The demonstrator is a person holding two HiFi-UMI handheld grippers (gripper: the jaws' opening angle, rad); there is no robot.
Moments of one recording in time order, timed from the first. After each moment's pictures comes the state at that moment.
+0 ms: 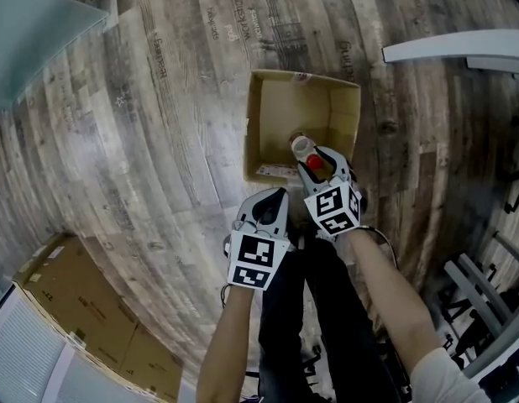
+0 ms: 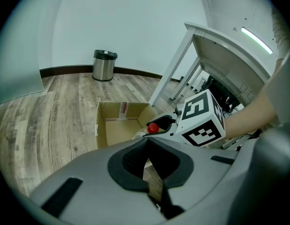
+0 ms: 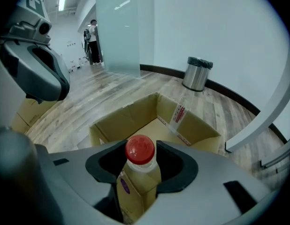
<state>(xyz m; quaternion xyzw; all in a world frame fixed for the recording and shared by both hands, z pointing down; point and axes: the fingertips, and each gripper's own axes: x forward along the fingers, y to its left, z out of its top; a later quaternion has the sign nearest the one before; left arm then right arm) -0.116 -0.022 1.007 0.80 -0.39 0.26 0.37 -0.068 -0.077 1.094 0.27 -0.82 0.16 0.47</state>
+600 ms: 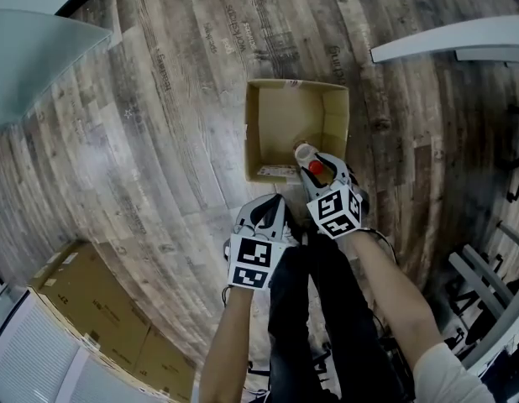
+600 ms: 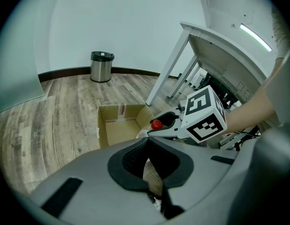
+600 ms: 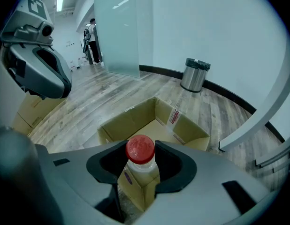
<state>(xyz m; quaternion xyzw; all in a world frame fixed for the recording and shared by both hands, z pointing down) -0.118 -0.014 0.972 0.80 -0.38 0.28 0.37 -0.056 -0.069 1.055 0.27 -0.82 0.17 0.47</state>
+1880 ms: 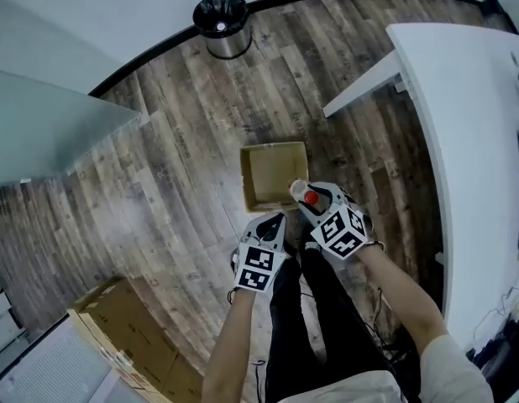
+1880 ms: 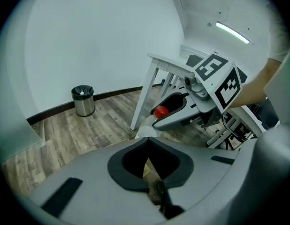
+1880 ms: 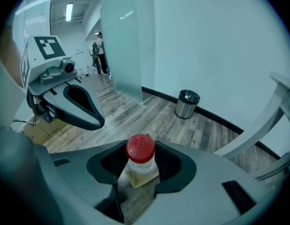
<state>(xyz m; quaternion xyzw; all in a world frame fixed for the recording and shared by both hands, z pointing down) -0.069 -0.059 0.712 0.86 -0.32 0.28 0.29 -0.026 -0.105 0.723 0.25 -0.85 0.15 0.45</state>
